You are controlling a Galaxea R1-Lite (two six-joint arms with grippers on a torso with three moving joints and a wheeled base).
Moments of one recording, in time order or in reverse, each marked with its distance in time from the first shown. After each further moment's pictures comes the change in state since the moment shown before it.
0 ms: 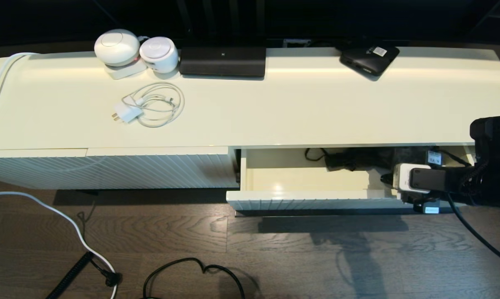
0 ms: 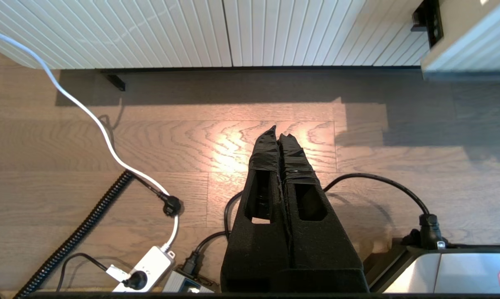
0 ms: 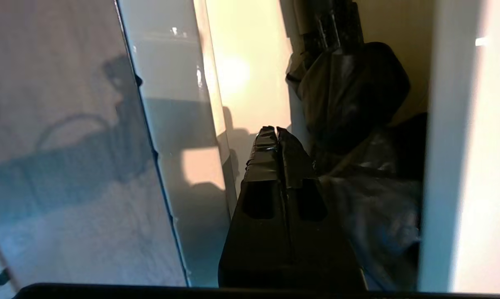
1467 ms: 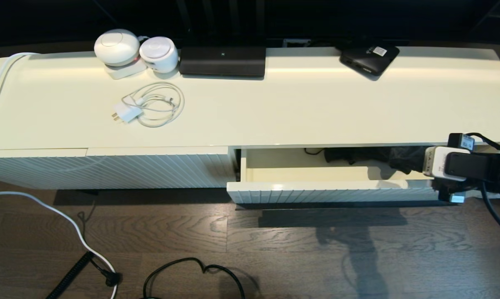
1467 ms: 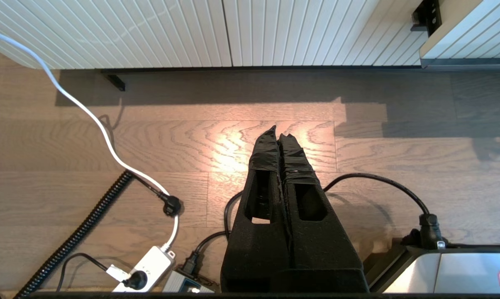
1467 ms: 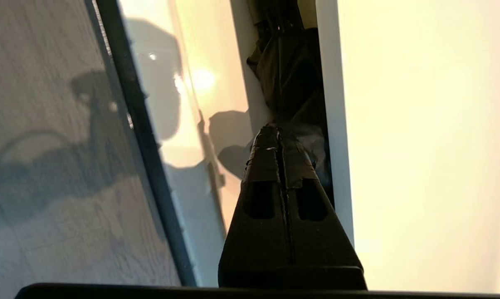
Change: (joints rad) left arm 0.000 0.000 0.000 0.000 0.000 0.000; right arm -0.072 -0.102 -0.036 0.012 0.065 0.003
